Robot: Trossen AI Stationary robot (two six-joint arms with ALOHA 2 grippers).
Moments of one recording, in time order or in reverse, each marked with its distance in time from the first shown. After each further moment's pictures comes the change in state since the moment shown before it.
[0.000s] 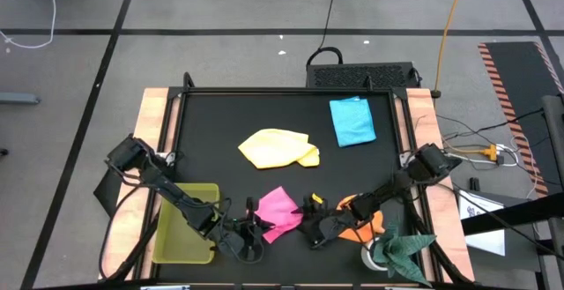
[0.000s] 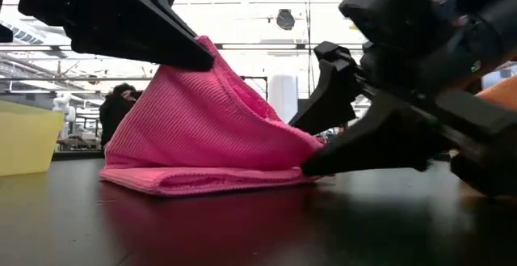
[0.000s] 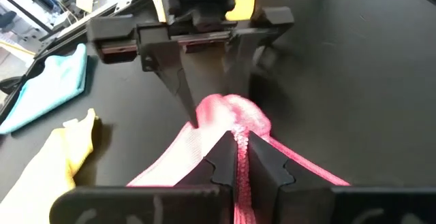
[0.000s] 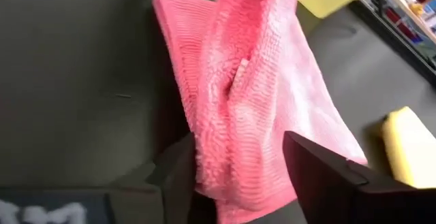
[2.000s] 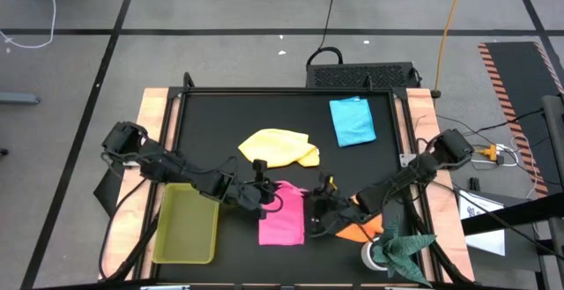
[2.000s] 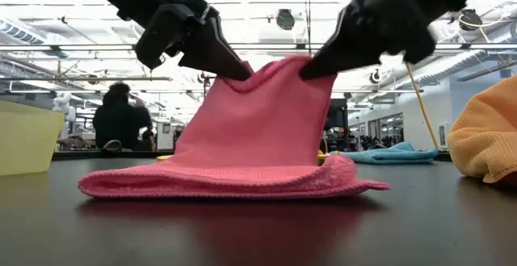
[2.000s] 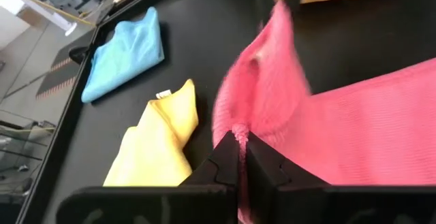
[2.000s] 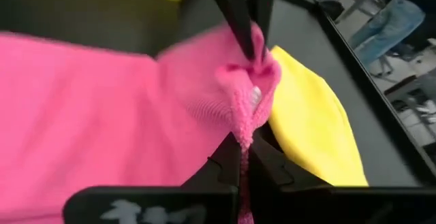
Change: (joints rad) left arm 0.308 -0.142 -0.009 -0.147 0.111 0.178; right arm -0.011 -0.246 0.089 -0.467 0.308 0.415
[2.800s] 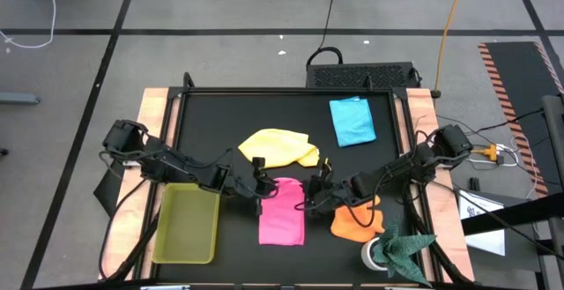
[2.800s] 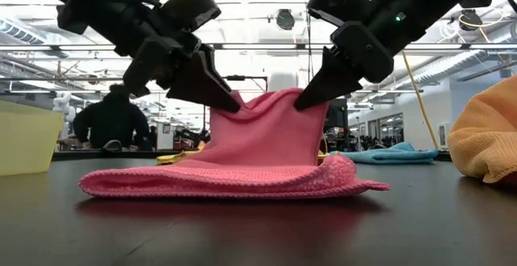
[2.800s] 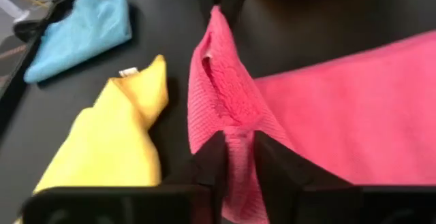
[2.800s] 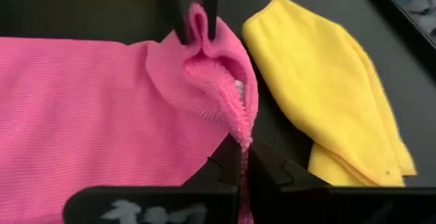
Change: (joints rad) left arm 0.086 -0.009 -0.163 0.191 0.200 -0.039; right arm -0.155 -0.013 -0.036 -0.031 -0.214 0.122
